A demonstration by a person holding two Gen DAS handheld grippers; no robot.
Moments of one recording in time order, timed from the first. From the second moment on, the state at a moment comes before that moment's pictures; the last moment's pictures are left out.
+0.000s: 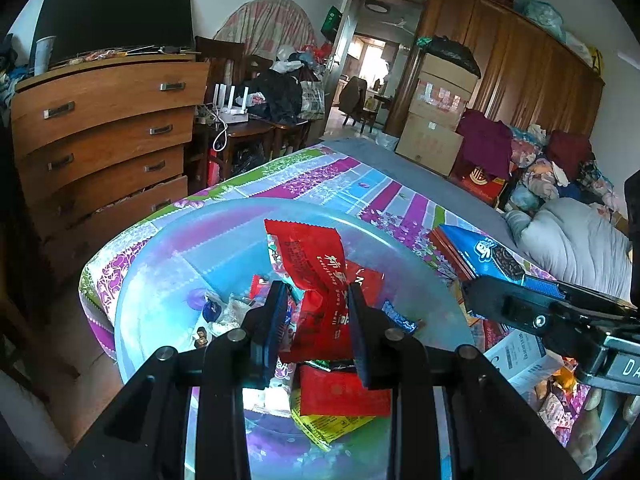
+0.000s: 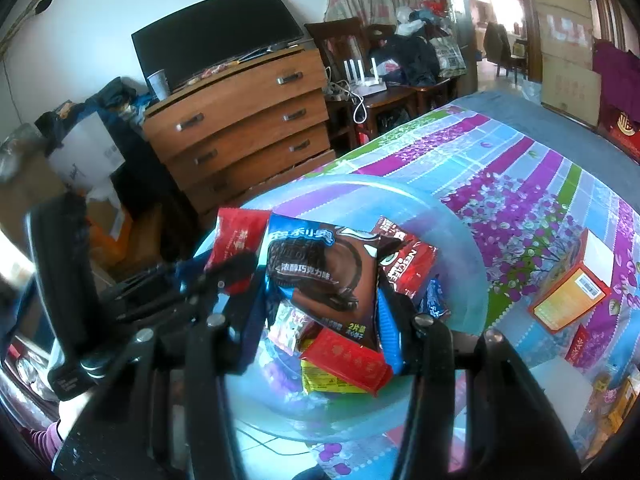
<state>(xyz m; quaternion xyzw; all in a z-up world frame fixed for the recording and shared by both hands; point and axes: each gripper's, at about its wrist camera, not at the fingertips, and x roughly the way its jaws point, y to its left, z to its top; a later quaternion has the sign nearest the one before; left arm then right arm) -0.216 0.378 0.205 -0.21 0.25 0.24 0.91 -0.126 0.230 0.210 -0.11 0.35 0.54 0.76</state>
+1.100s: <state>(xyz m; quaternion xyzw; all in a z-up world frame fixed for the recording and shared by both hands) -0.218 0.383 0.197 -0.21 0.25 0.25 0.91 -0.124 0.232 0.197 -0.11 0.36 0.54 0.76</state>
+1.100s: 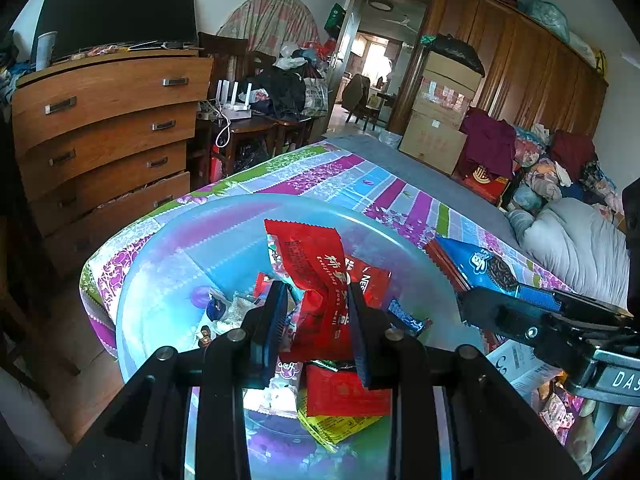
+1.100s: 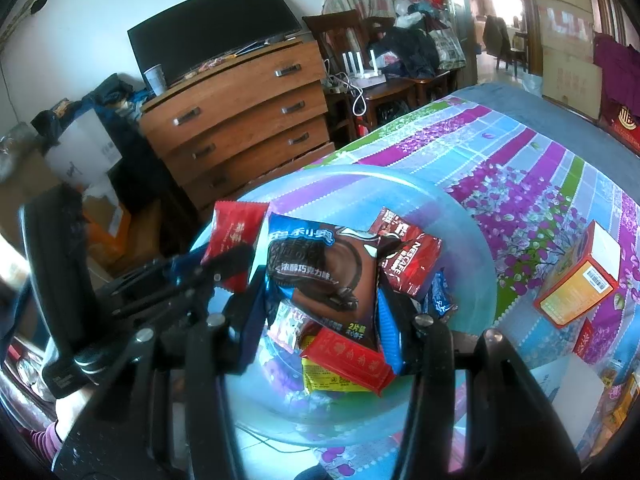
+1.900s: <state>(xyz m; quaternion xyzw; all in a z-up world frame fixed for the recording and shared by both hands) -0.220 0.386 0.193 -0.21 0.25 0.25 0.91 -0.124 0.233 0.188 -0.11 0.36 0.54 0.75</state>
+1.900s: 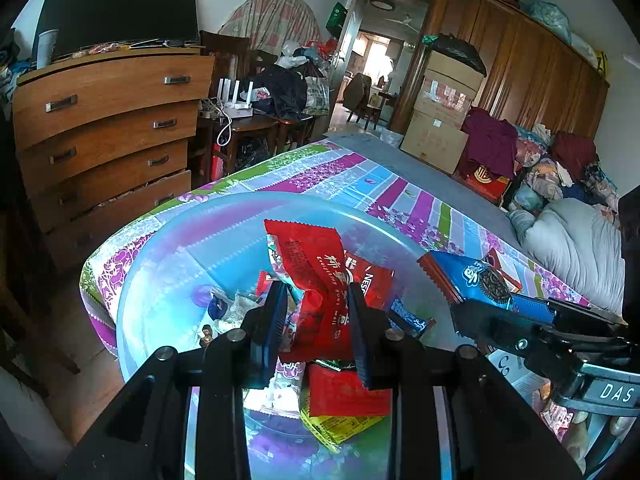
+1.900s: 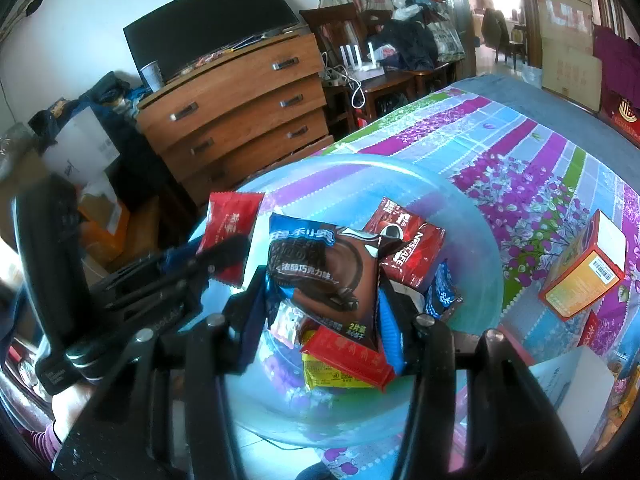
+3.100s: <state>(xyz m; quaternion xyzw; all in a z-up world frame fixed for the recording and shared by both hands) -0.219 0.315 0.231 -0.17 0.24 0.20 0.93 -0.166 0.048 0.152 -0.07 0.35 0.45 0.81</state>
